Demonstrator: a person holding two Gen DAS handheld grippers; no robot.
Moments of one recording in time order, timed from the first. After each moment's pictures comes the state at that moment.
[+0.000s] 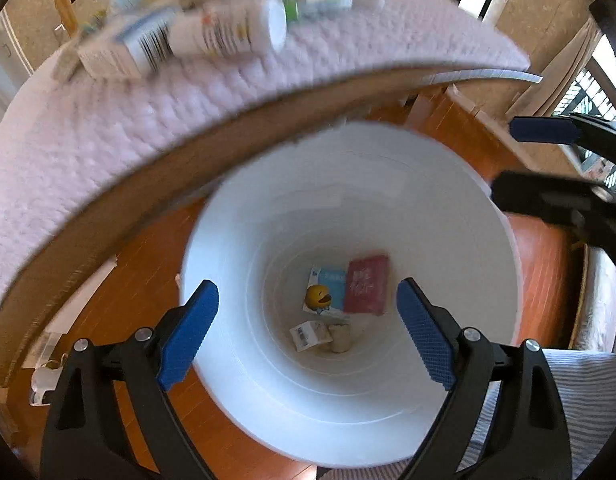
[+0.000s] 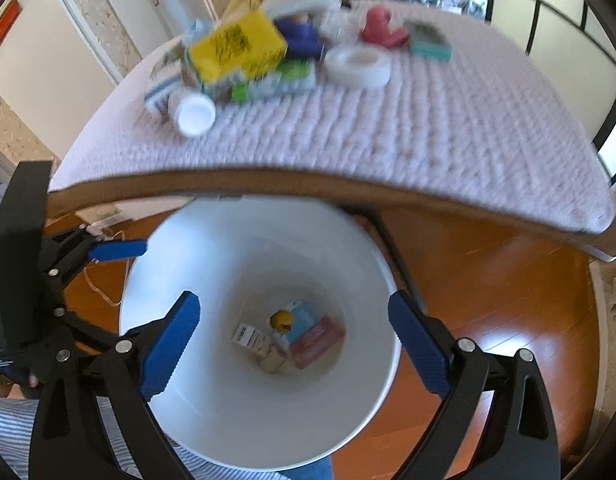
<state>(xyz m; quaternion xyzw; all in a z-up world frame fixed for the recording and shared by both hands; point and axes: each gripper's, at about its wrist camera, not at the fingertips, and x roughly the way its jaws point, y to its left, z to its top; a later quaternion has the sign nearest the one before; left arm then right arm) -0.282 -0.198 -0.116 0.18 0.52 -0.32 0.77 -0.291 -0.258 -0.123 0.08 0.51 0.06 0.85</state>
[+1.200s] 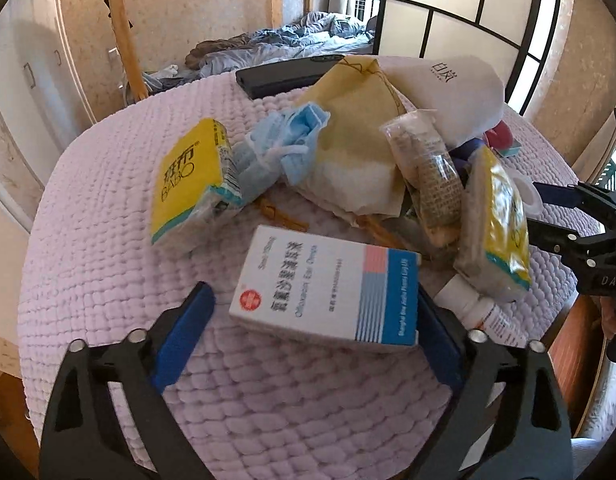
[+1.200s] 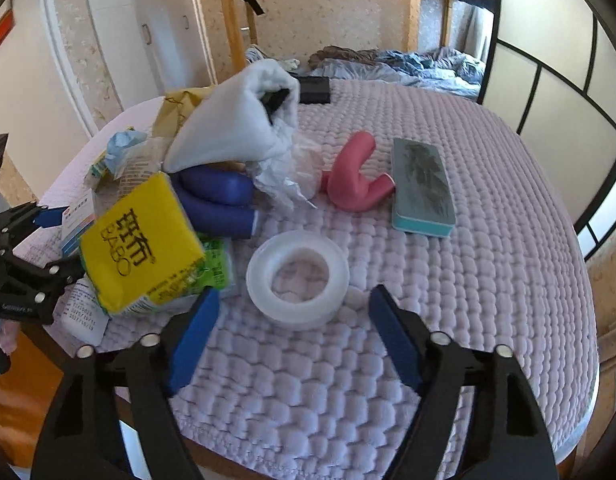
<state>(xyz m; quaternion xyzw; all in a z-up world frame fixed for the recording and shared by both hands) -0.127 -0.177 -0.058 0.12 0.44 -0.26 0.85 -0.163 -0.292 -0.115 0.04 0.43 0.05 0.90</state>
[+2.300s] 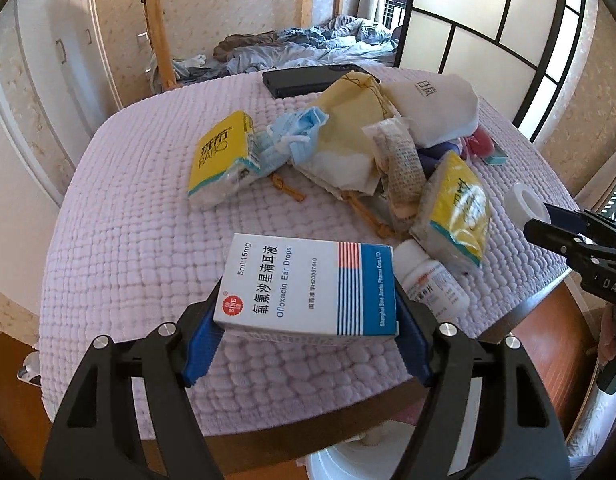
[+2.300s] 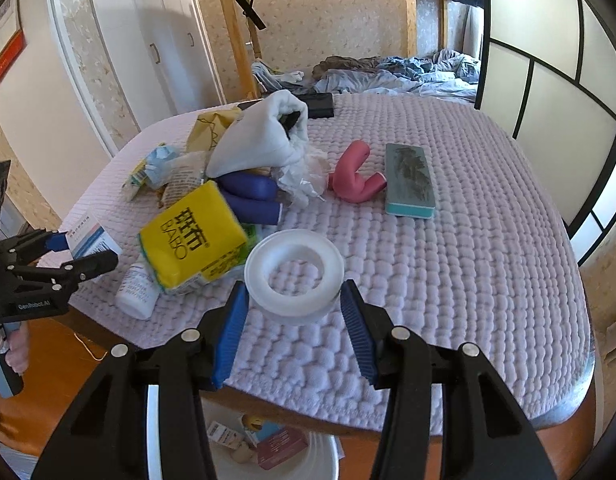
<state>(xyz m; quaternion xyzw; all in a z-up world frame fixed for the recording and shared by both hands) -0.176 -0.160 -0.028 0.09 0.45 -0.22 0.86 -0.221 -0.305 -0.087 0.07 0.41 0.06 0.91</state>
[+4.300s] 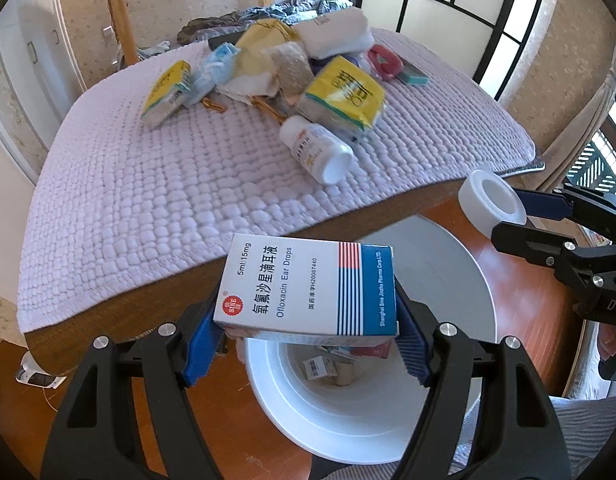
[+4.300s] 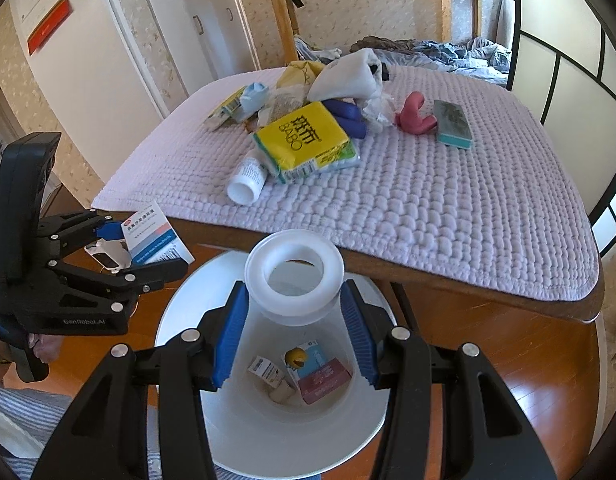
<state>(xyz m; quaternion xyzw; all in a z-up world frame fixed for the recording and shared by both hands) -0.270 -0.167 -0.035 0.12 0.48 -0.27 0.82 -0.312 -0.257 -0.081 0.06 0.45 0.12 0.88</state>
